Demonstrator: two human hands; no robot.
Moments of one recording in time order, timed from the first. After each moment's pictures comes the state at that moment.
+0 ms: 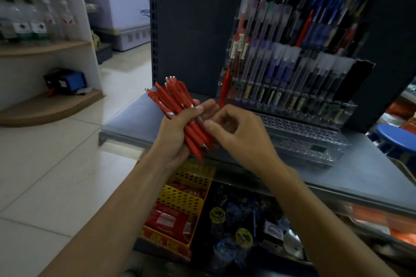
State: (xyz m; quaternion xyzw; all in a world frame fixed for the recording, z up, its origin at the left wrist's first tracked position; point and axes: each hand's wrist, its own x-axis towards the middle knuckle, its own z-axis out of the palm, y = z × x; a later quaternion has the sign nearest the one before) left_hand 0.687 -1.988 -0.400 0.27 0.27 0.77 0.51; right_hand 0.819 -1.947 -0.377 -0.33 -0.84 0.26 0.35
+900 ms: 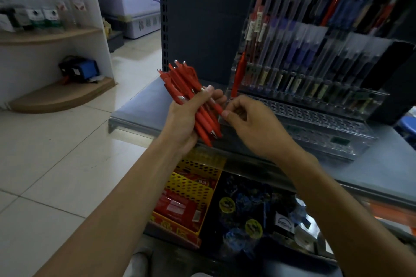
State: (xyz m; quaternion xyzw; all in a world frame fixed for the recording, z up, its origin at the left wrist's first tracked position) left_hand 0.676 -1.977 -0.410 0.27 0.34 0.77 0.47; right_hand 0.815 -1.928 -0.383 -0.35 -0.86 0.27 0.26
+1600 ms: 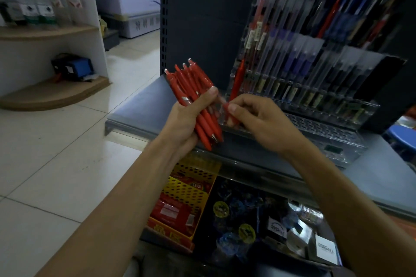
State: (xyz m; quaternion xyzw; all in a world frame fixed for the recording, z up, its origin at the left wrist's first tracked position) left_hand 0.678 -1.978 -0.400 0.31 0.35 0.76 0.46; right_hand 0.823 -1.921 -0.360 -0.28 -0.85 0.38 0.25
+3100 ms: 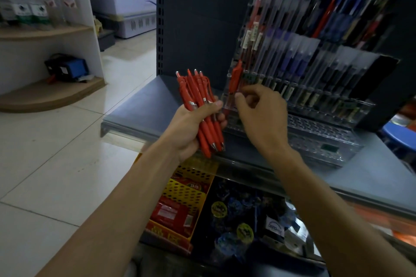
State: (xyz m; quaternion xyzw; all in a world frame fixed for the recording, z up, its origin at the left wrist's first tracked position) left_hand 0.679 -1.975 -0.409 0.31 0.34 0.71 0.53; right_hand 0.808 -1.913 -0.376 -0.42 -0.79 0.12 0.43
